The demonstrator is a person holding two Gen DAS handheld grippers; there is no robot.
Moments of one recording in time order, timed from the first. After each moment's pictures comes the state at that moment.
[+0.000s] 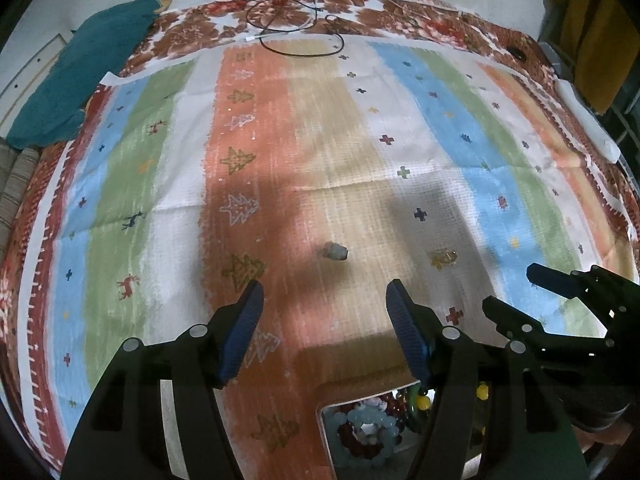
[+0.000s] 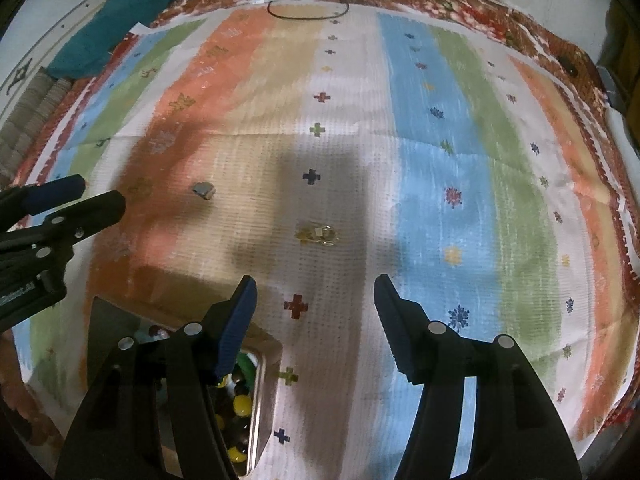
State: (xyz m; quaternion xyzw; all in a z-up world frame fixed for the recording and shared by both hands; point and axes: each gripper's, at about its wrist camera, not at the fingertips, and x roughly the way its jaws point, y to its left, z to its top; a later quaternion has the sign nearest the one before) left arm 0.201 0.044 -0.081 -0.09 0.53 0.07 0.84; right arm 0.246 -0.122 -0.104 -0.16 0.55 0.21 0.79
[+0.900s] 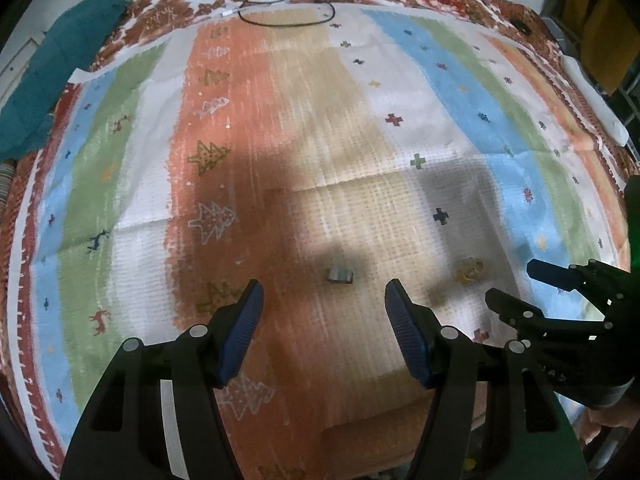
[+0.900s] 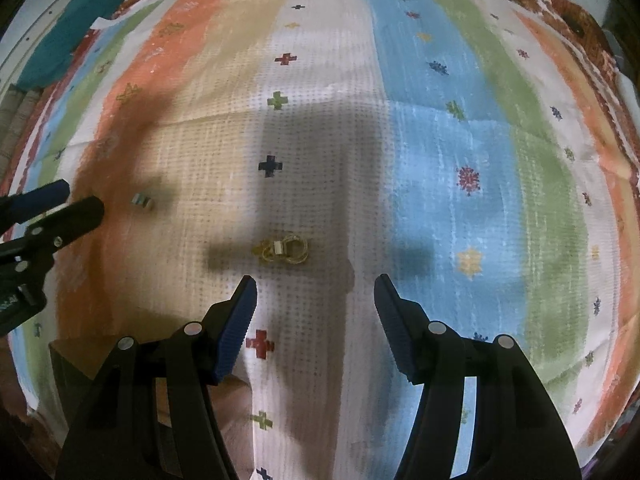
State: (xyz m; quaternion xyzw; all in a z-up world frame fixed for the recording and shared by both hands) left arm 0.248 0.053 -0.124 -0.08 0.57 0.05 0.82; right arm 0.293 -0.122 -0.152 -0.14 0.61 0.18 0.76
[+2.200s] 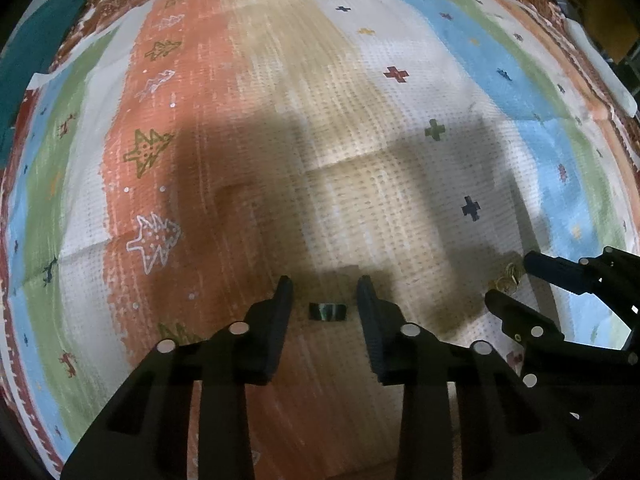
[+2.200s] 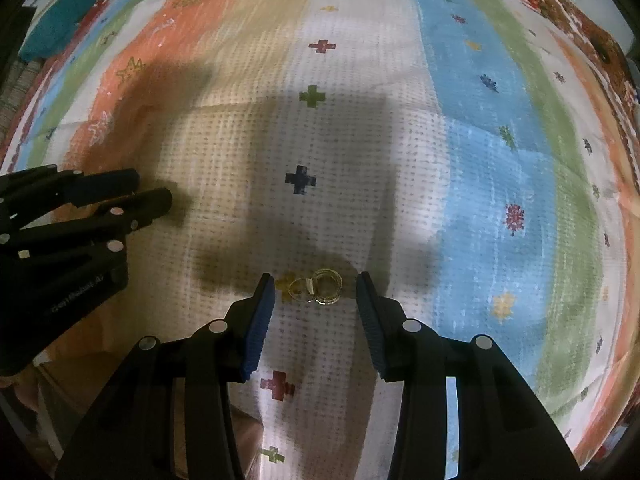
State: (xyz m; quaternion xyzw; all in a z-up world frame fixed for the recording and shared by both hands) left arm 0.292 0.044 -0.175 -0.05 0.62 0.02 0.78; right arm 0.309 -0.071 -0.178 -0.18 0.62 0.20 0.74
